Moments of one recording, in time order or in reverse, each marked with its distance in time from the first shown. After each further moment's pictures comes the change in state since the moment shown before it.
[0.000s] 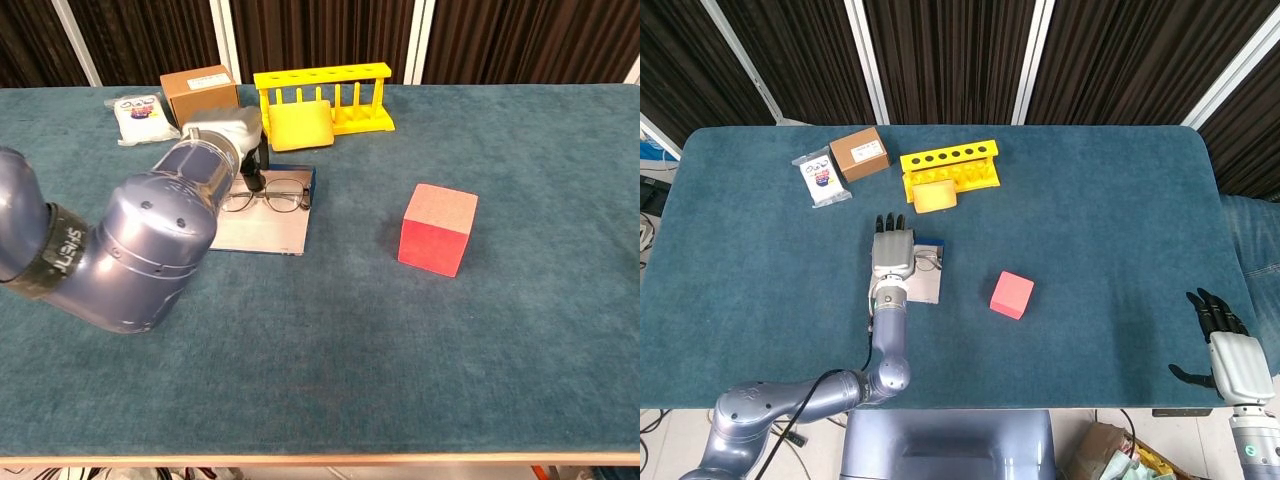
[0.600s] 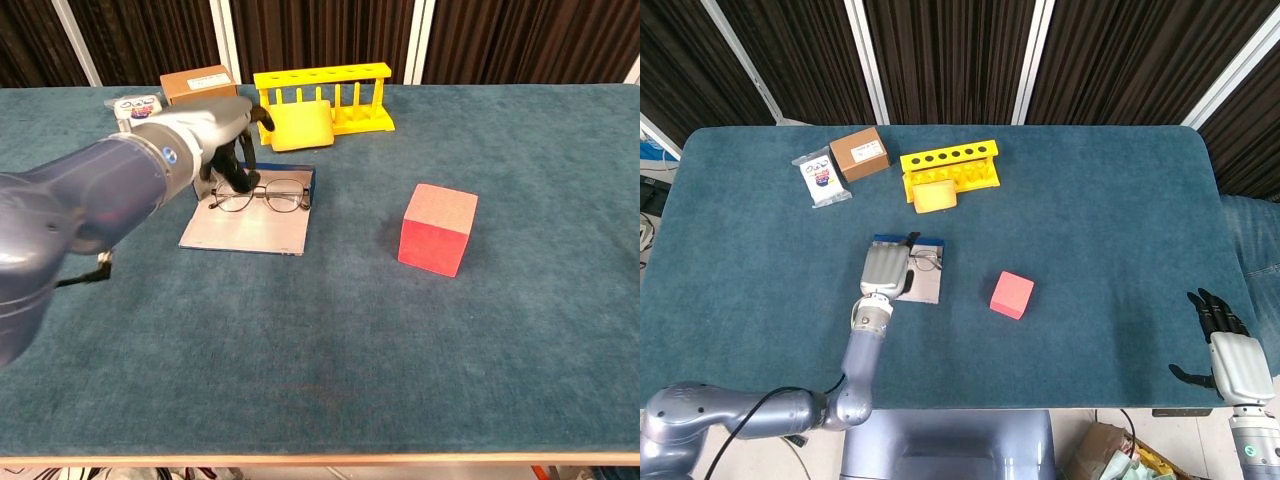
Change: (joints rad) left arm 0.188 0.222 0.129 -0.493 0.076 0.024 -0.079; right arm 0.000 0.000 0.001 -0.006 0.006 -0.001 -0.003
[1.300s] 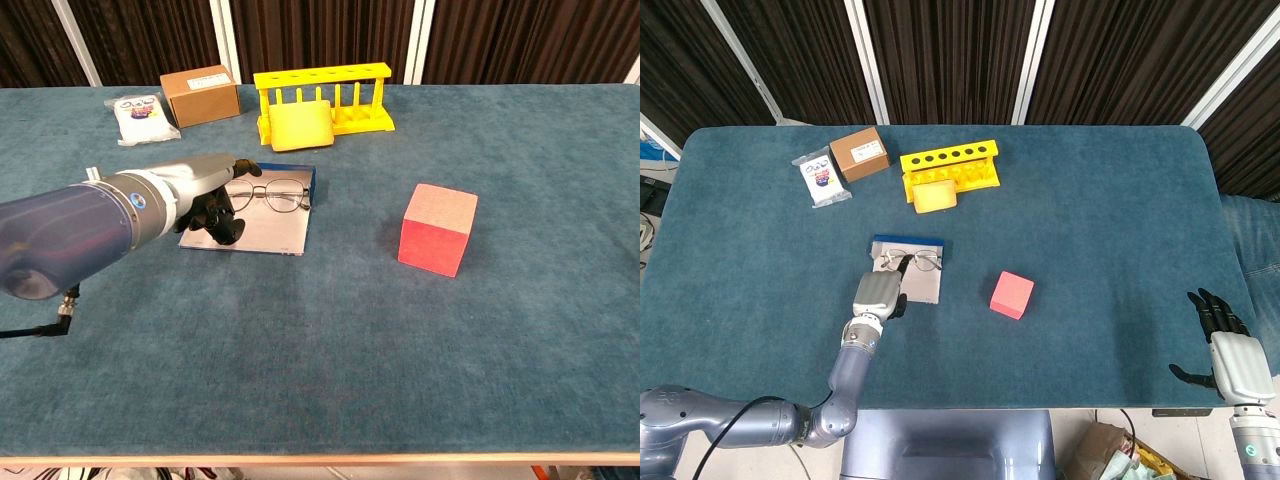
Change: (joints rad) left arm 0.033 0.036 0.083 -0.049 -0.081 -0.030 -0.079; right arm 0.000 0.003 0.002 -0.002 0.007 -0.003 0.005
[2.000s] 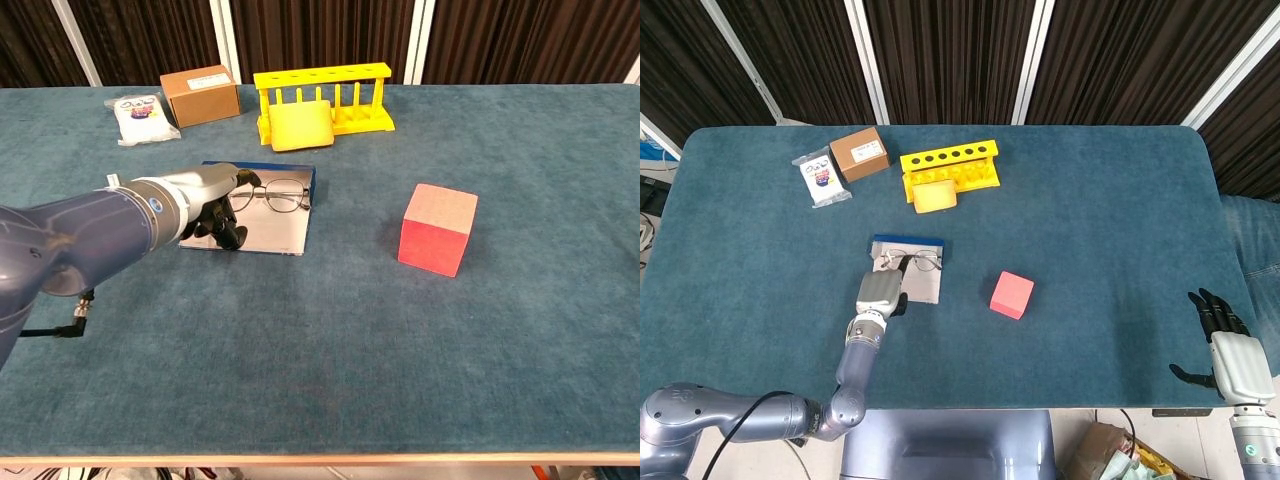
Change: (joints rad) left arm -0.032 -0.037 -0.020 0.083 -0.071 -0.029 0.015; right arm 0.000 0.000 0.002 -0.003 0.008 -0.003 -0.003
